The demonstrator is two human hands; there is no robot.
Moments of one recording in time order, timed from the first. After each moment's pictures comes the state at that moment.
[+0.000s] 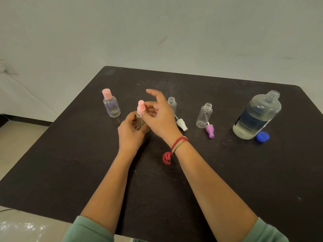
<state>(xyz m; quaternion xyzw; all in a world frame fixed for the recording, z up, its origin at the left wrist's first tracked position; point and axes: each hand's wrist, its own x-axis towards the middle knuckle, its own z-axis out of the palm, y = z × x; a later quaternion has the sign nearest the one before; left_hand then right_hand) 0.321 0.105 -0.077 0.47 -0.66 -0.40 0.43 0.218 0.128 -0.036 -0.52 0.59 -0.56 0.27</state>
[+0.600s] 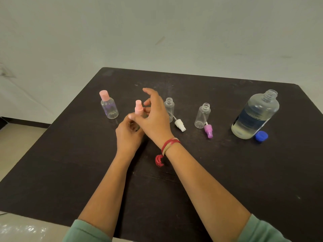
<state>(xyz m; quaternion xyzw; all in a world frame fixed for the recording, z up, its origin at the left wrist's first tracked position) 0.321 0.106 -0.075 0.47 -0.66 -0.39 0.43 0.229 0.127 -0.035 -0.53 0.64 -0.53 0.18</state>
